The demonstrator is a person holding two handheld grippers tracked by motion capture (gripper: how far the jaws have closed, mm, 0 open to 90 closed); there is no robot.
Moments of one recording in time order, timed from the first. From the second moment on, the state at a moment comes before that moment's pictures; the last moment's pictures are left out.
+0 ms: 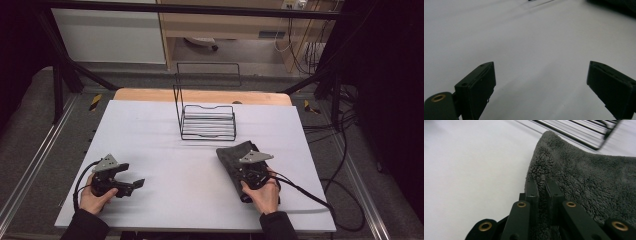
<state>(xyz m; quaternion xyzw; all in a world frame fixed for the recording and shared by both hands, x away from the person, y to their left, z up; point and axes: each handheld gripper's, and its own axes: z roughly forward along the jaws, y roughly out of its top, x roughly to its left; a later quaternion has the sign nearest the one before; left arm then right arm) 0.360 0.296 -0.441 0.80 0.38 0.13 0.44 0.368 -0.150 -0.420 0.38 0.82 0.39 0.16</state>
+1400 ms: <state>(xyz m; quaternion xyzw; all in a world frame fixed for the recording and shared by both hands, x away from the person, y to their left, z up) 0.353 0.252 -0.429 0.82 0.38 0.11 0.42 0.369 -0.136 -0.417 0.38 0.82 0.42 0.13</state>
